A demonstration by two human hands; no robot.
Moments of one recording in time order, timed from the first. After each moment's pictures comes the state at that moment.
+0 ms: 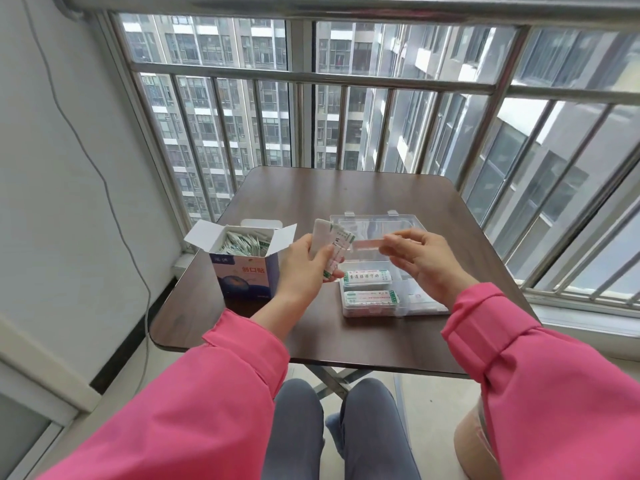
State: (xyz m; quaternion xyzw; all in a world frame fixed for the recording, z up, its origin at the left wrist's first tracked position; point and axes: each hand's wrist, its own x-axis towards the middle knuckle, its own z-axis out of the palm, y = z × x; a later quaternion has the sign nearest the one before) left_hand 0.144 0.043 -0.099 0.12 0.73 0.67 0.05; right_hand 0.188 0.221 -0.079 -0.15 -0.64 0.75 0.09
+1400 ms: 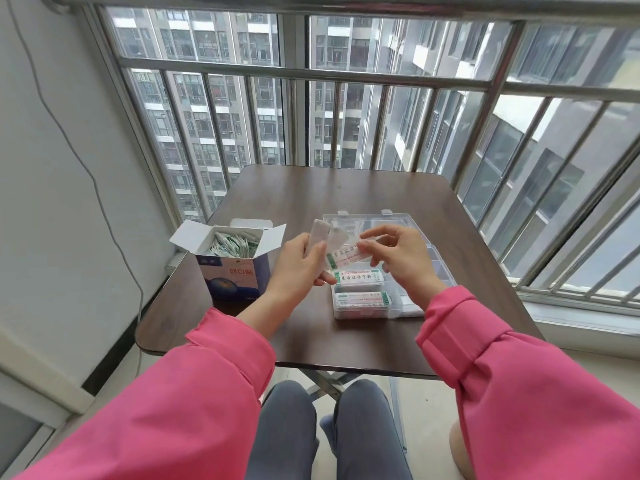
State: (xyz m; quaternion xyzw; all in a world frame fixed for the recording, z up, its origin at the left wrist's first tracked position) left_hand 0.139 0.047 -0.098 0.15 0.76 0.63 0.07; right_hand 0.177 0.208 -0.085 -0.10 -0.79 0.58 0.16
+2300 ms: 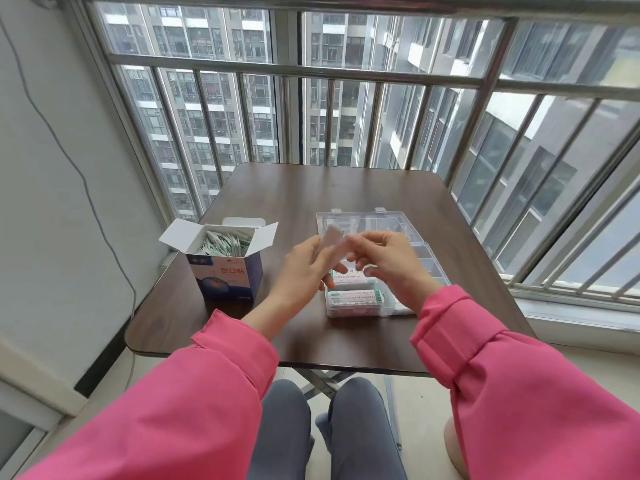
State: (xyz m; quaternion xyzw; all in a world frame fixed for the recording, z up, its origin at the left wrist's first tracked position) left_hand 0.143 0.058 -0.107 0.22 0.77 0.59 0.07; right_hand 0.182 0.201 -0.084 -0.11 -0.70 0.70 0.05
